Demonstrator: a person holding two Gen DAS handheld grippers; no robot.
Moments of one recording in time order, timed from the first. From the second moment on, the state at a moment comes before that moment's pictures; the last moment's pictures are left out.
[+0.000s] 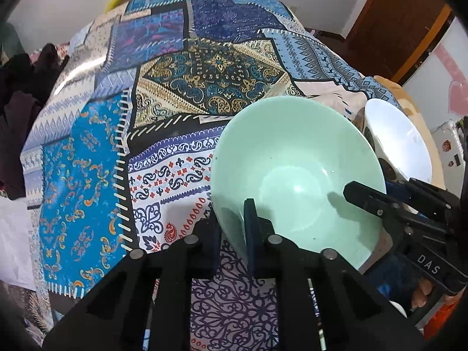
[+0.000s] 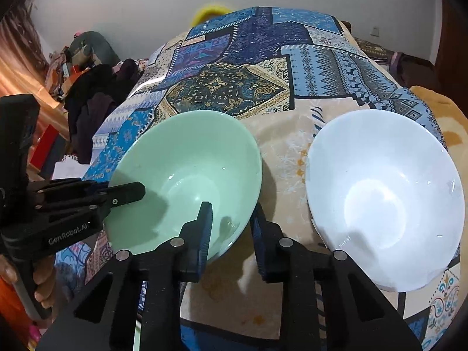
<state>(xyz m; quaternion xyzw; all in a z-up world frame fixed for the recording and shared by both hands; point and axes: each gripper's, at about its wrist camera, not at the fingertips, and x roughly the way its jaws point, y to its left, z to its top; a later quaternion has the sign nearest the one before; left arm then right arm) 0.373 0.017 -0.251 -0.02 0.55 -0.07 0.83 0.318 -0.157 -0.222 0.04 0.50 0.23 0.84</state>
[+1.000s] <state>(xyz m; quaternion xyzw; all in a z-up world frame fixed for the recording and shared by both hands) 0.272 0.024 -0.144 -0.04 0.47 -0.05 0.88 0.249 -0.147 -0.133 0.03 0.42 0.26 0.87</state>
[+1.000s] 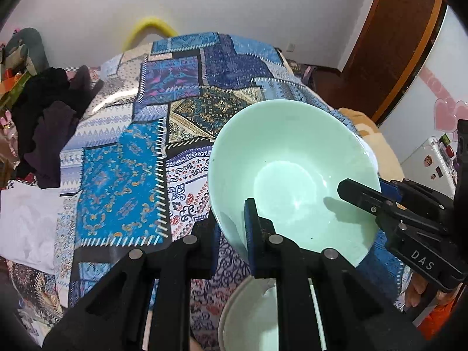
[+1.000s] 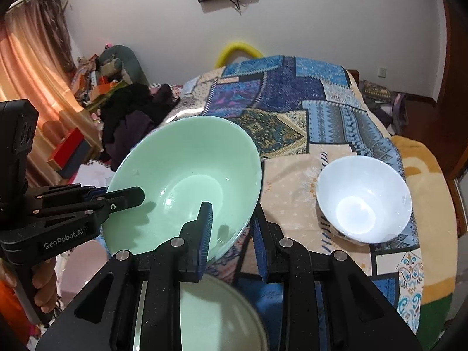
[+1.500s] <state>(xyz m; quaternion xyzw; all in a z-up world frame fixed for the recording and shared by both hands) 0.203 0.037 -0.113 -0.05 0.45 -0.03 0.89 0.204 -0.135 -0.112 0.02 0.39 0.29 0.87</state>
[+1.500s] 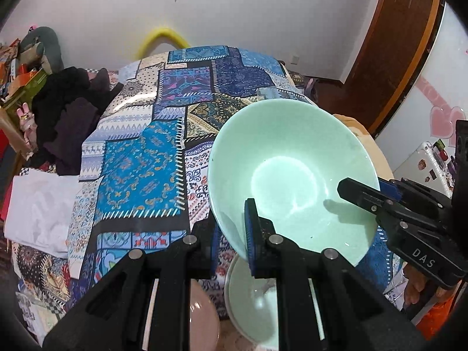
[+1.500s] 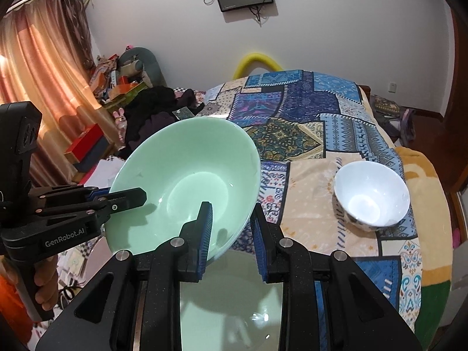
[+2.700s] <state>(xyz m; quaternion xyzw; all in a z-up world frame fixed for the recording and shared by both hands) 0.087 0.145 -0.151 -0.11 0.46 0.06 0.88 0.145 -0.025 -0.151 -0.03 0.44 0.38 0.81</state>
